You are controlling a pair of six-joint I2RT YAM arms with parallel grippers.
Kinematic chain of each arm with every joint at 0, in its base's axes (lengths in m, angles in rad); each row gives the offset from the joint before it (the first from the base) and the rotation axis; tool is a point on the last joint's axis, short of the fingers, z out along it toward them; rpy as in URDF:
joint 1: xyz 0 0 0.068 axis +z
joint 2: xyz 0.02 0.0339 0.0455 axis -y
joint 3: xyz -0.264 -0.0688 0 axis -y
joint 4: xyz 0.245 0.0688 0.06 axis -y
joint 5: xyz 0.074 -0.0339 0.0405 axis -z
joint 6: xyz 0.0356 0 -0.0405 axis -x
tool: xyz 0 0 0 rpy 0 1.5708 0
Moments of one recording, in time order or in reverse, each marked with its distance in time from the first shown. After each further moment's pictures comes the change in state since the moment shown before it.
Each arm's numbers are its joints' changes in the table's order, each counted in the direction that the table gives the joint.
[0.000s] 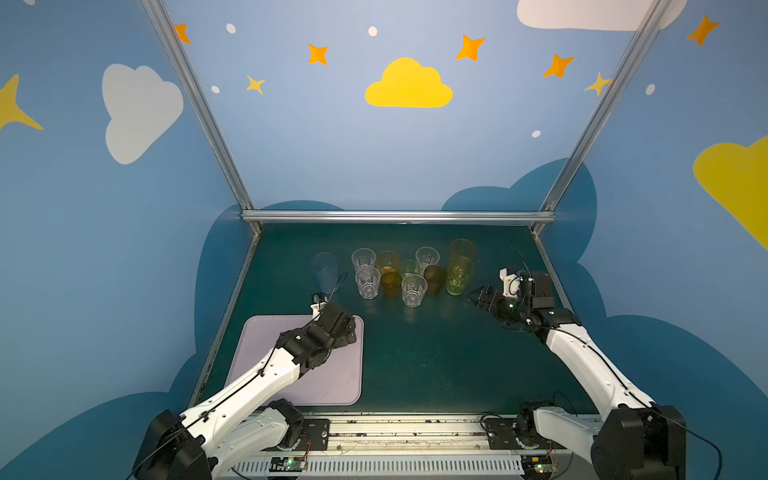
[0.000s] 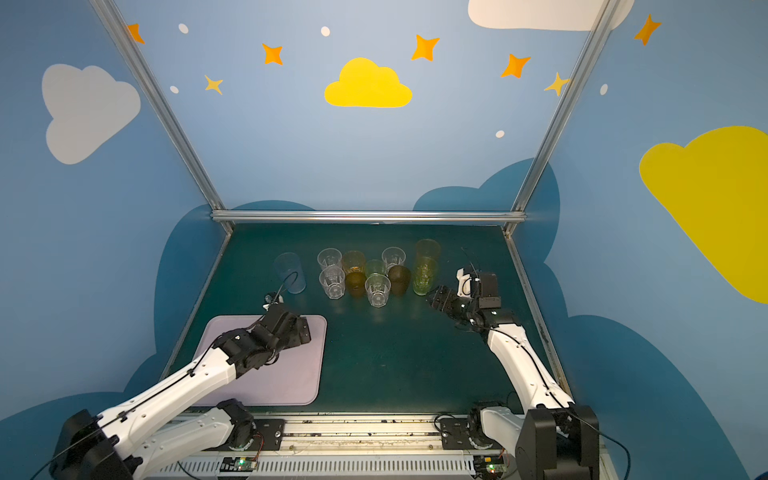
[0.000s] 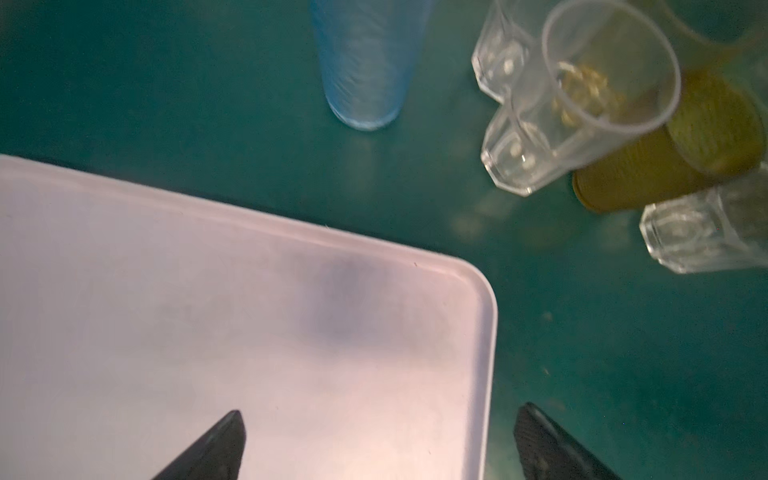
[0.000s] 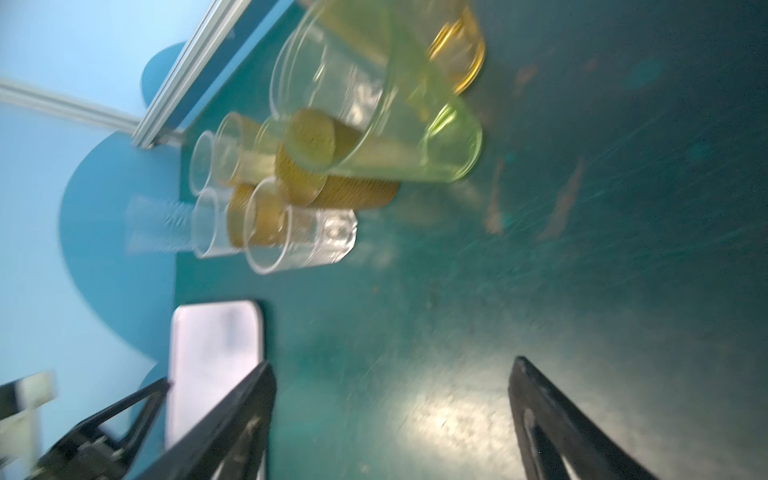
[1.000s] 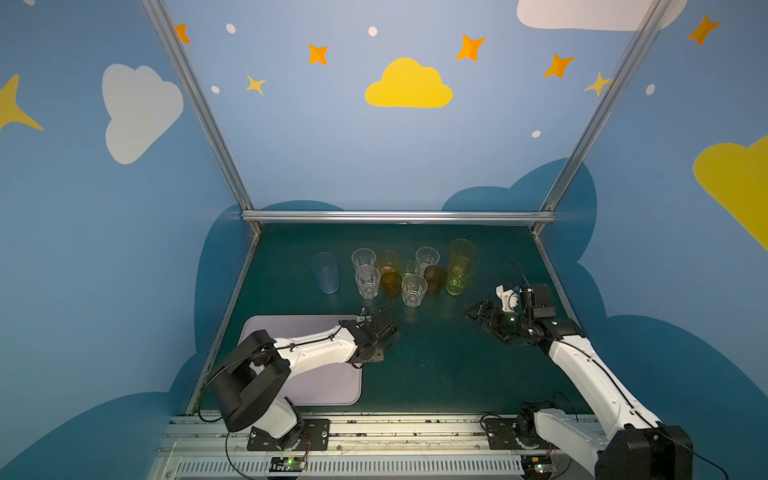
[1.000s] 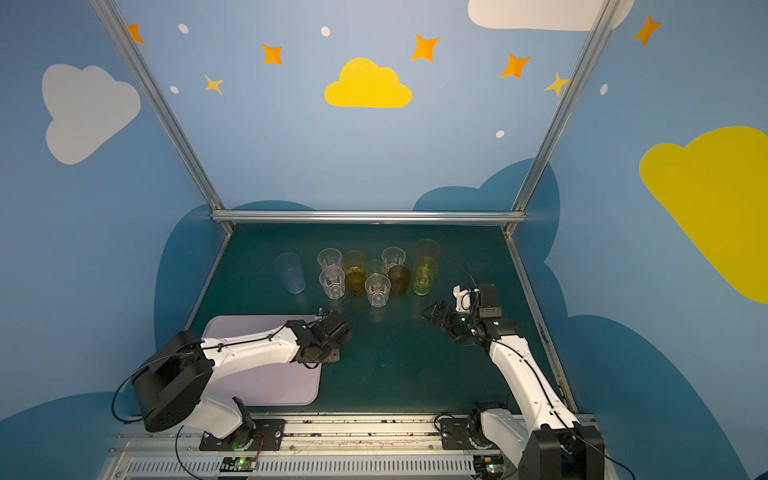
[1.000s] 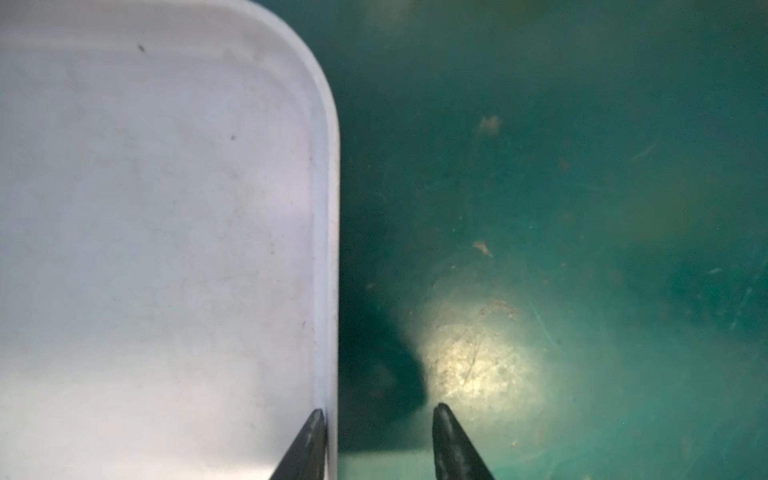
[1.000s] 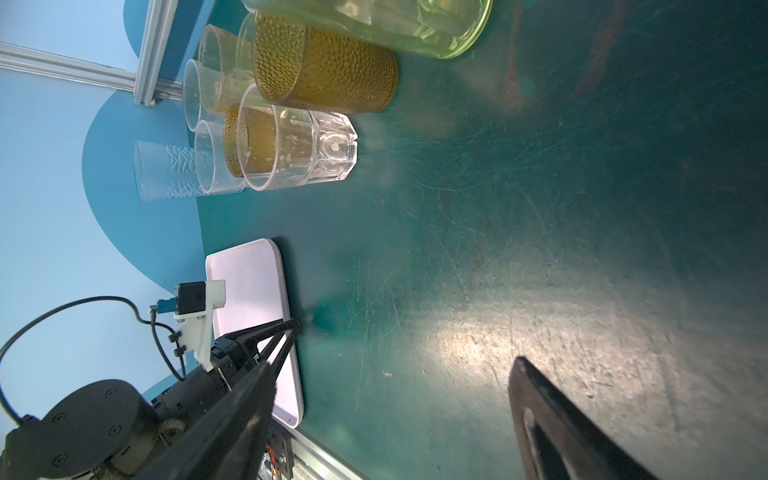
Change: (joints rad) left arm -0.195 -0.492 0.132 0.069 0.123 0.130; right arm 0.015 0.097 -0.065 -0.129 -0.066 -0.061
